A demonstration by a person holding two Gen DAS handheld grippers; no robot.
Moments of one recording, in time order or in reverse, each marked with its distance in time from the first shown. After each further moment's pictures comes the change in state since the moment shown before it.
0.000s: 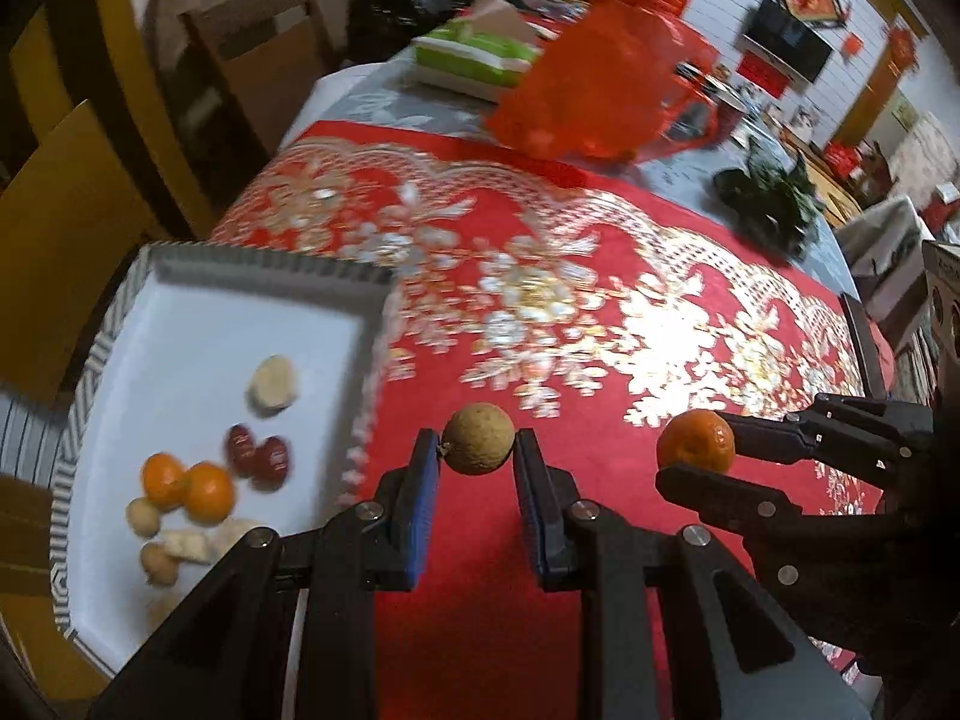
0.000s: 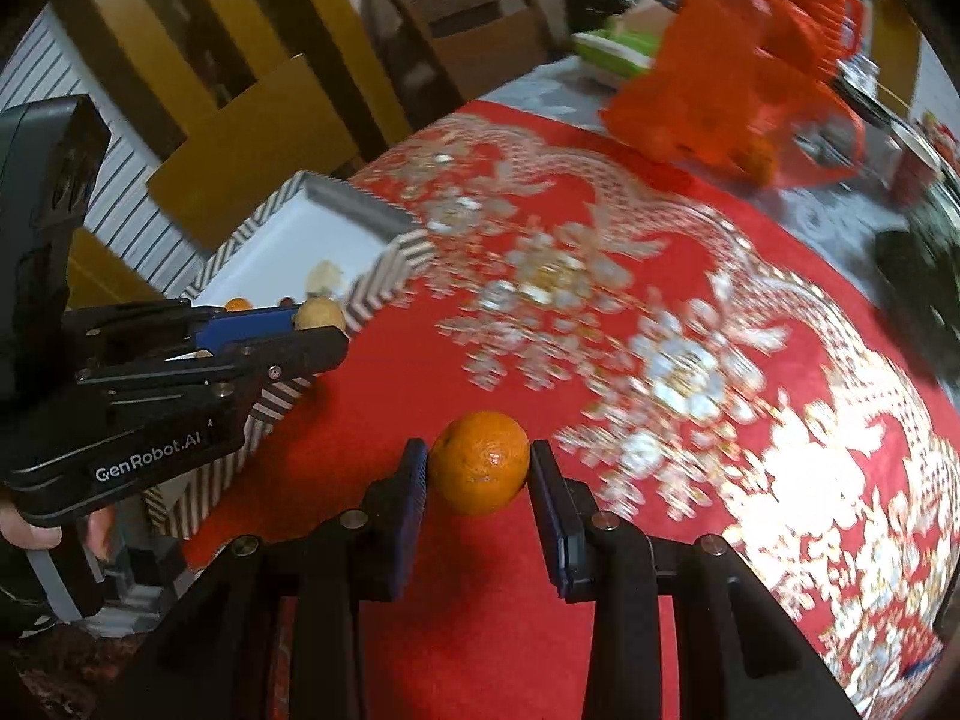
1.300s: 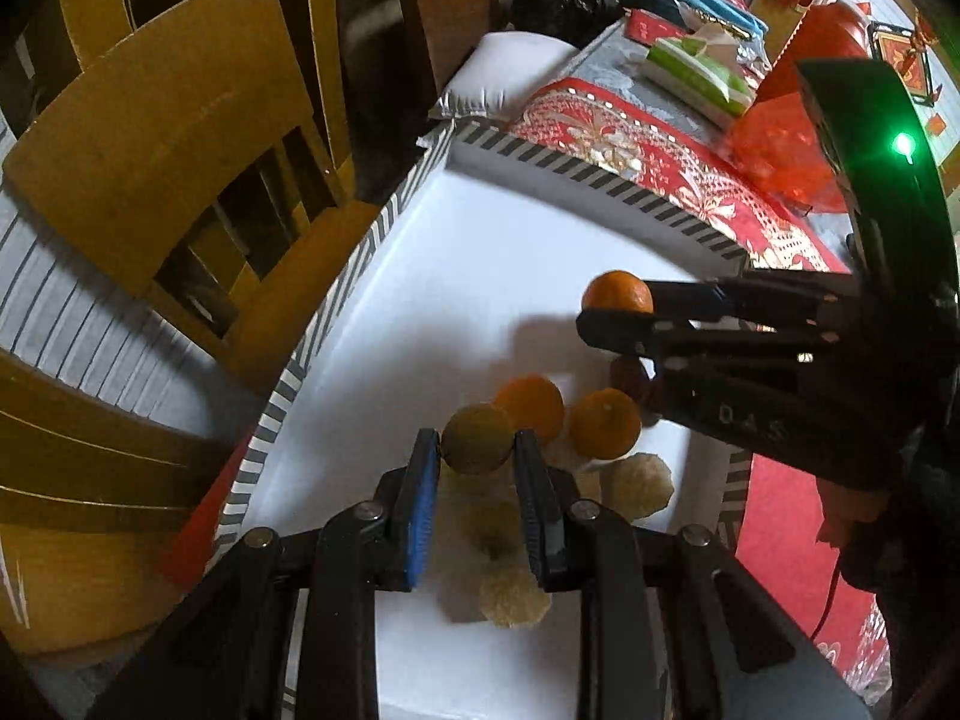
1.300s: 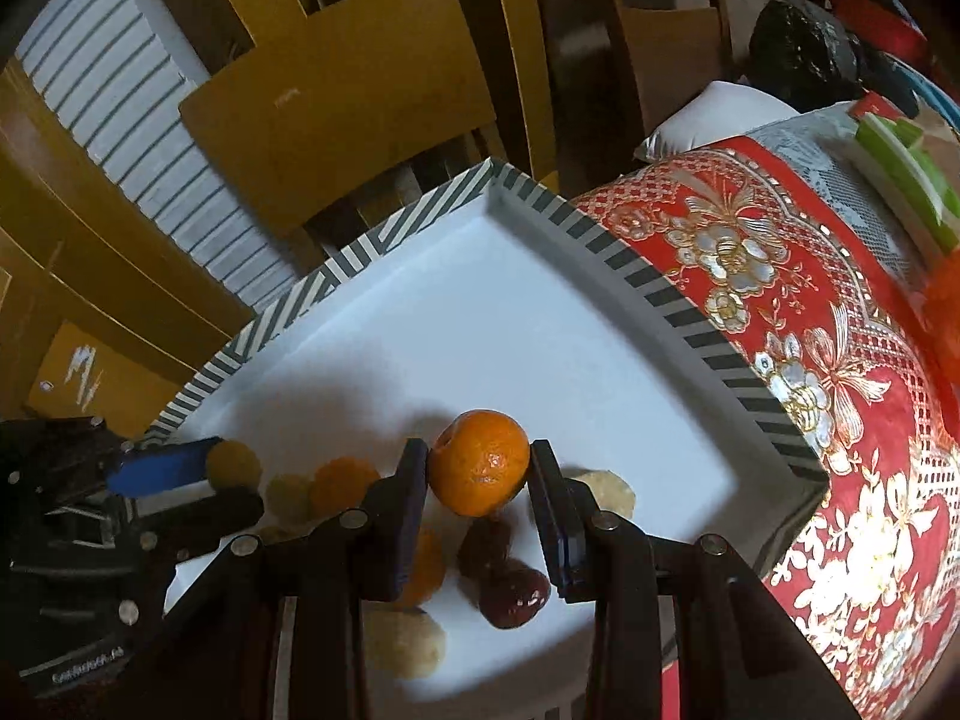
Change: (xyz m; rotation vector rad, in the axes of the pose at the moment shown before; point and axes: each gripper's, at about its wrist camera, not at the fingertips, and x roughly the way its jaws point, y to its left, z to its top) left arm -0.013 0.199 -0.045 -0.191 0.059 0.068; right arm 0.159 0.160 0.121 -0.189 0.101 0.050
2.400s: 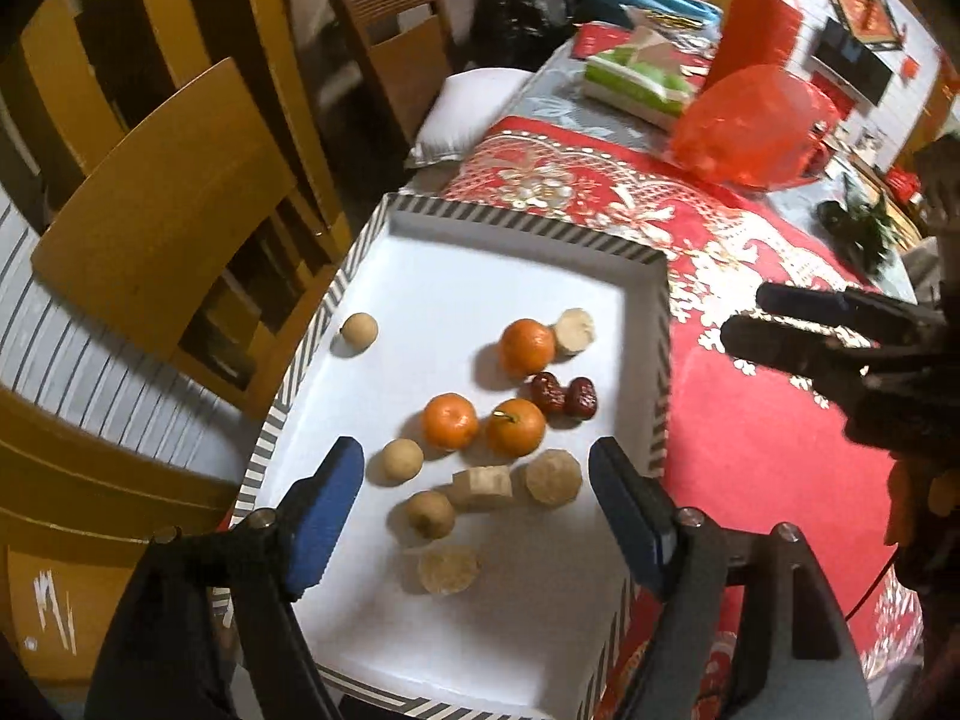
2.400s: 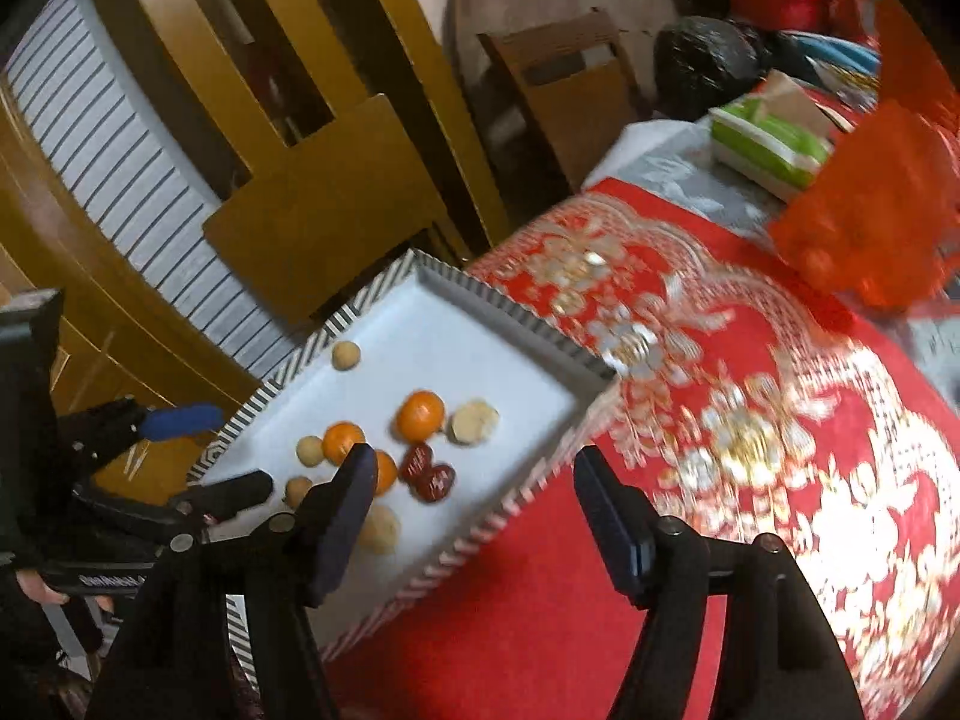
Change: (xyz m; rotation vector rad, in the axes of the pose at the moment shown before) left arm -0.052 -0.060 -0.004 0.136 -0.084 0.069; right arm -0.118 -0.060 -0.082 0.173 -0.211 0.023
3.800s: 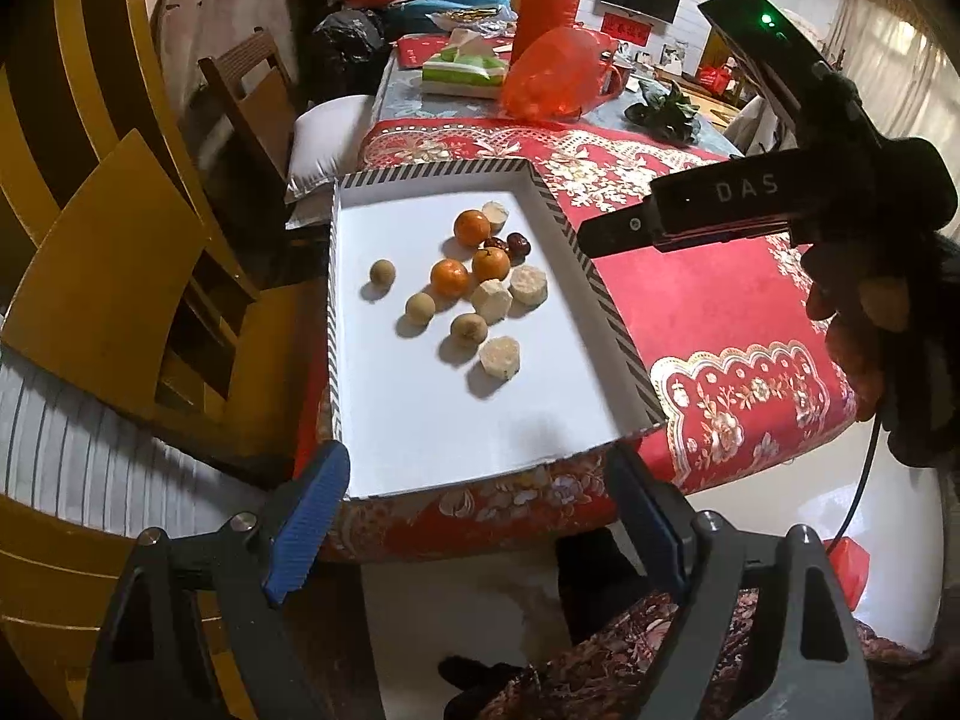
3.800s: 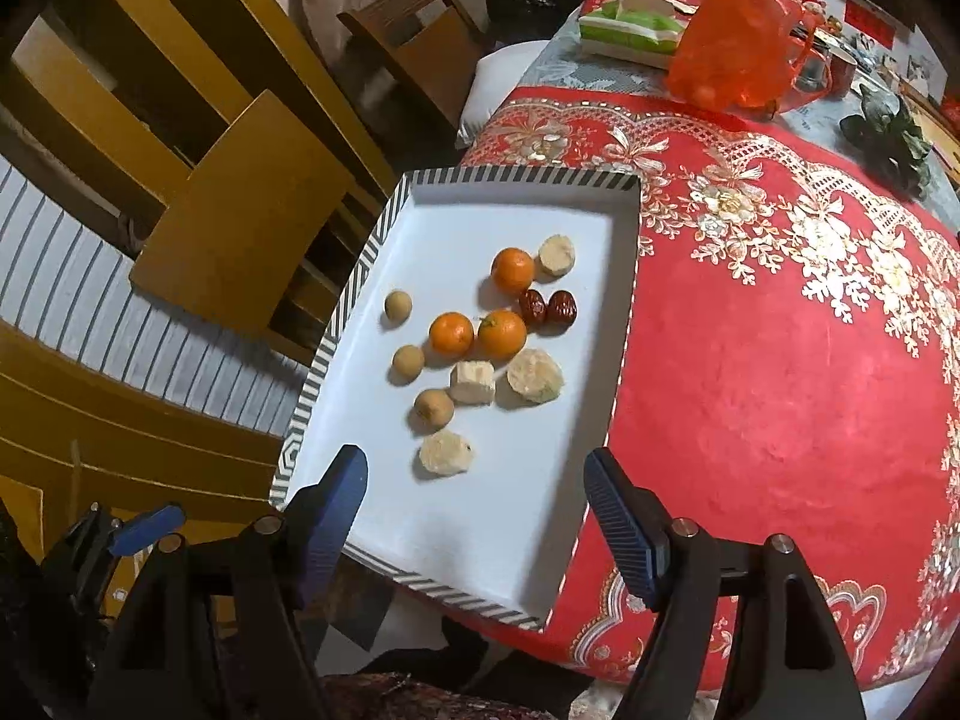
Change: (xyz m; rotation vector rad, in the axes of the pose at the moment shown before) left arm -0.085 0.107 -0.107 0.387 -0.053 -0.290; right arm -0.009 0.152 -0.043 0.435 0.059 -0.242
